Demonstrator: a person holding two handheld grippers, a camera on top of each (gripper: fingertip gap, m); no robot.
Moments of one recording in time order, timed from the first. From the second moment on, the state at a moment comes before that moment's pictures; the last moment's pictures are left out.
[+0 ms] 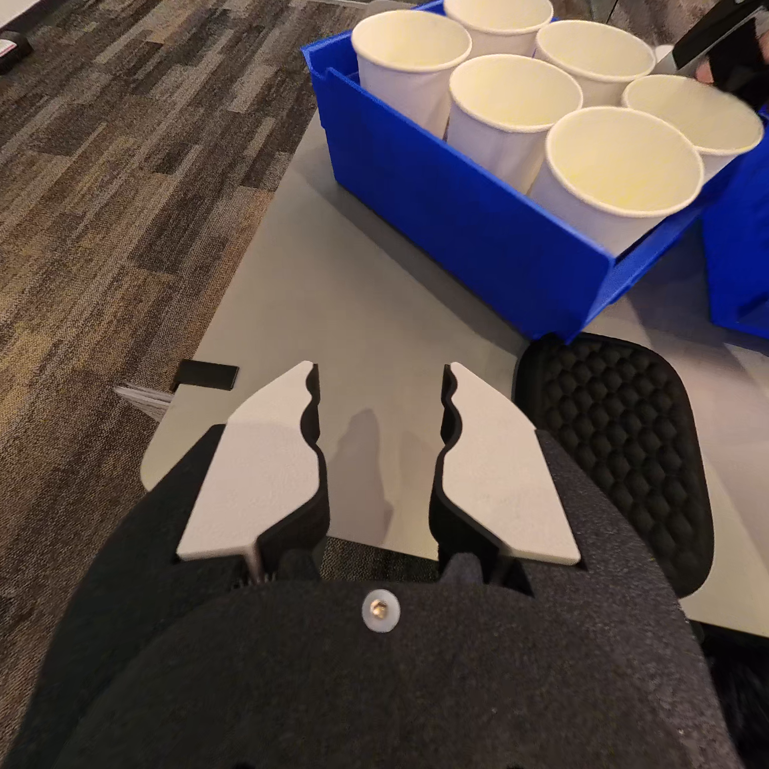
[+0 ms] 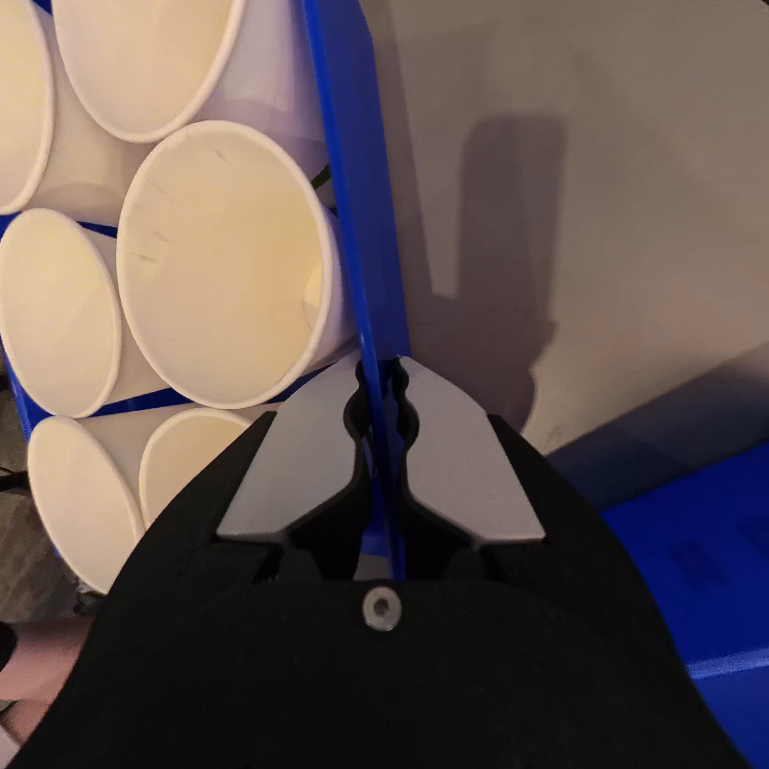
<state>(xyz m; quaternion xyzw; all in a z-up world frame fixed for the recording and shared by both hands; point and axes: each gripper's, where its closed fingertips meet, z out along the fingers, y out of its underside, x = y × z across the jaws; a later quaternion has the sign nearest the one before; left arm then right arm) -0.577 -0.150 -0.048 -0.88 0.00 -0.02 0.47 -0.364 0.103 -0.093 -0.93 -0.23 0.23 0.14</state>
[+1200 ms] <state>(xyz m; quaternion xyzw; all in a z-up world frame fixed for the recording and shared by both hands) -0.486 -0.148 -0.008 -0.86 0.09 -0.02 0.50 -0.046 0.016 -0.115 -0.99 -0.05 0.04 0.09</state>
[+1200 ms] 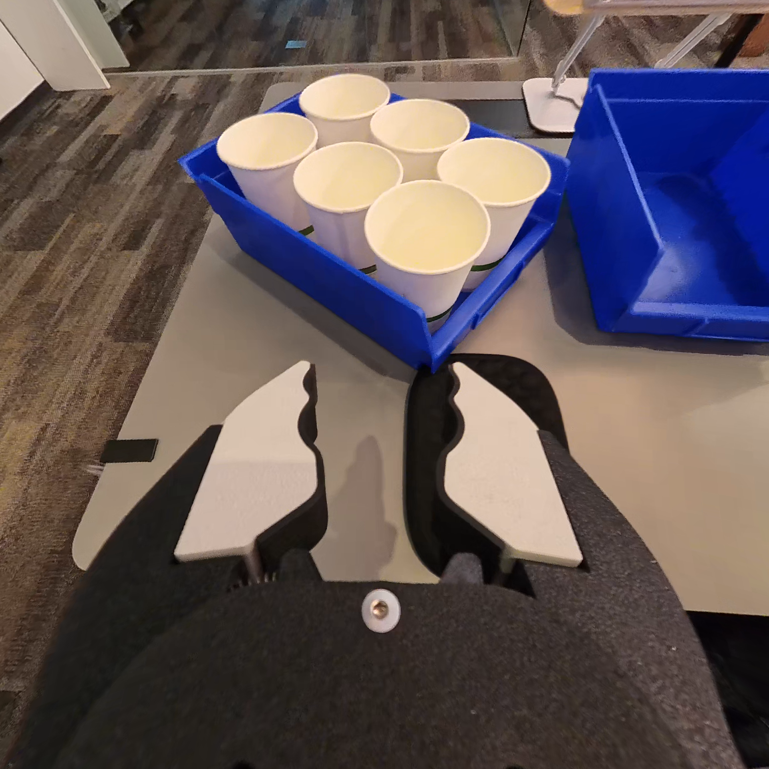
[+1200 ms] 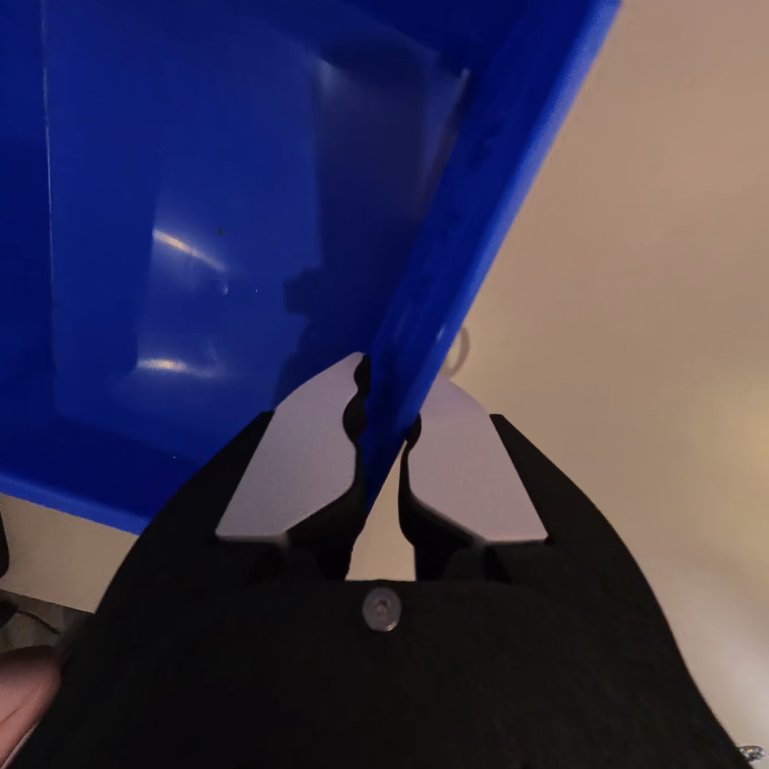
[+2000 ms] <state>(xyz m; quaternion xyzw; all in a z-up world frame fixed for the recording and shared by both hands) -0.429 -0.129 -0.005 -0.86 0.11 0.01 0.49 0.147 -0.019 -0.117 -0.99 0.01 0.08 0.10</state>
